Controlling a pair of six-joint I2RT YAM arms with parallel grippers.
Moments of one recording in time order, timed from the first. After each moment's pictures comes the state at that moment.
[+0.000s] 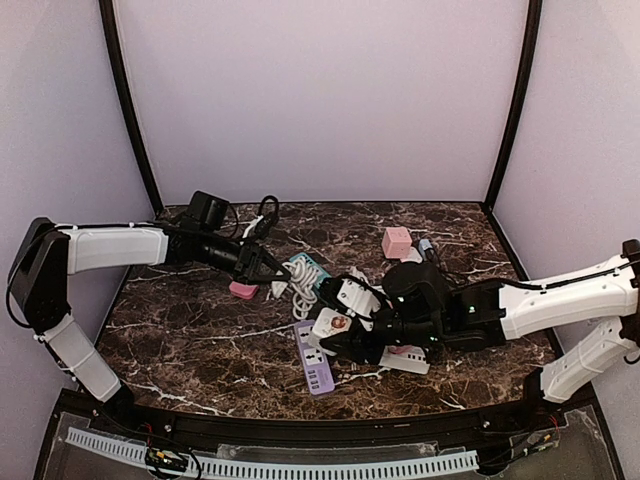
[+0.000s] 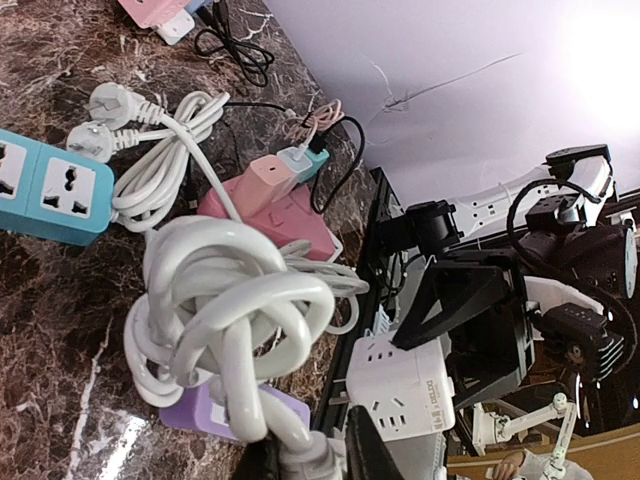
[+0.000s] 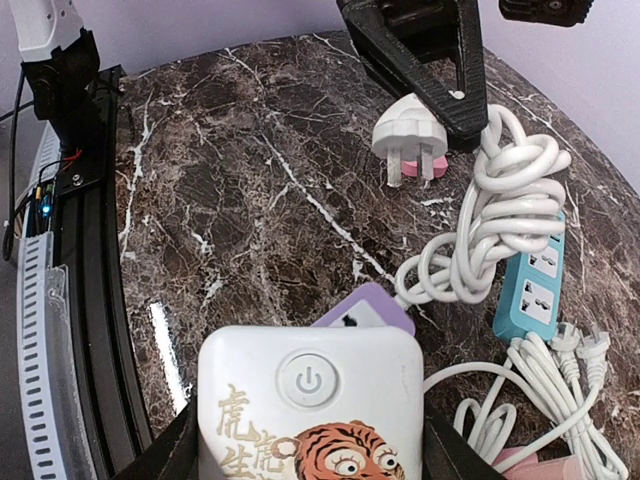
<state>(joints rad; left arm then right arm) -0.52 1.62 1.04 -0.18 1.04 -0.39 1.23 1.37 0.82 0.01 0.04 -0.01</state>
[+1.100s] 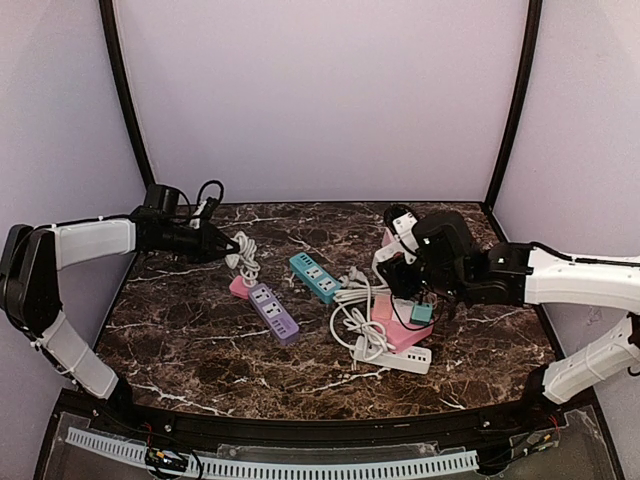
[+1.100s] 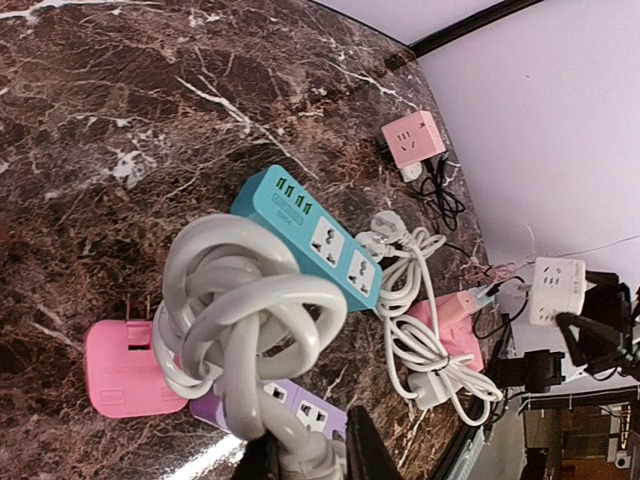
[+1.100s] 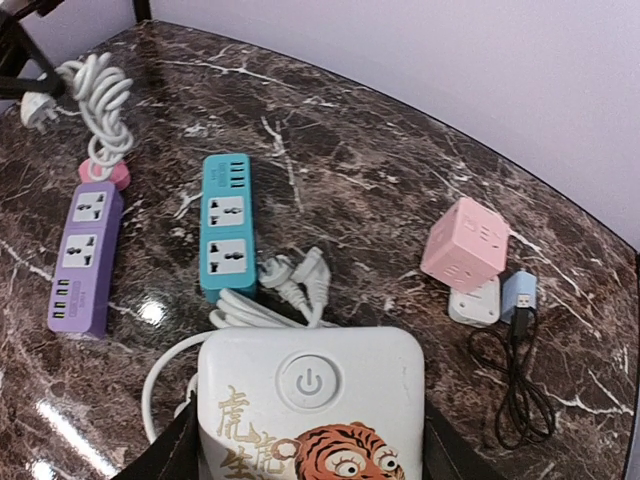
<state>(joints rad) -0.21 1.56 1.02 -0.24 0.76 -0.39 1.02 1.28 0.93 -0.28 0.45 0.17</state>
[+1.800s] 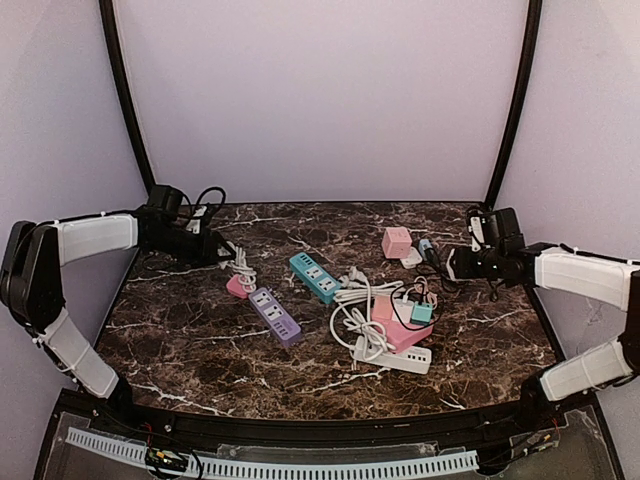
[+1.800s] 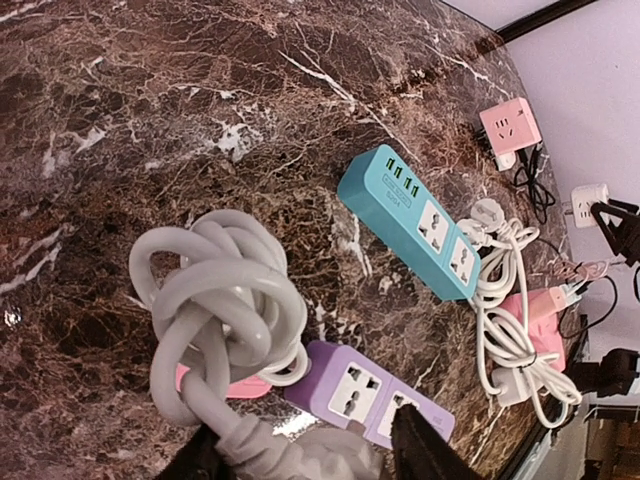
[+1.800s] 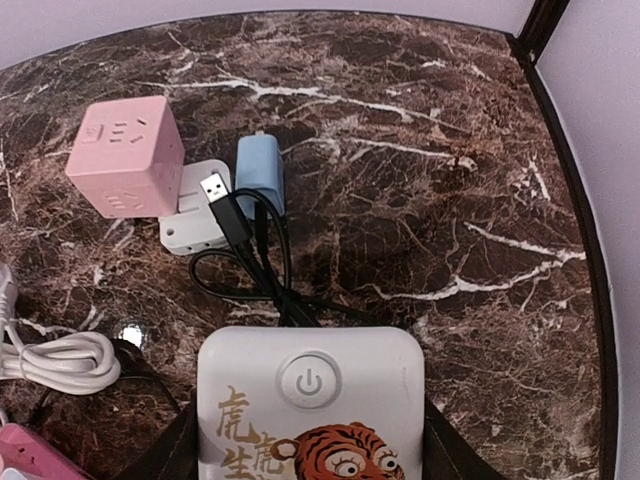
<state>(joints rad) -0.20 1.59 1.07 -0.40 0.56 -0.26 0.33 1.26 0.73 -0.21 0.19 0.19</state>
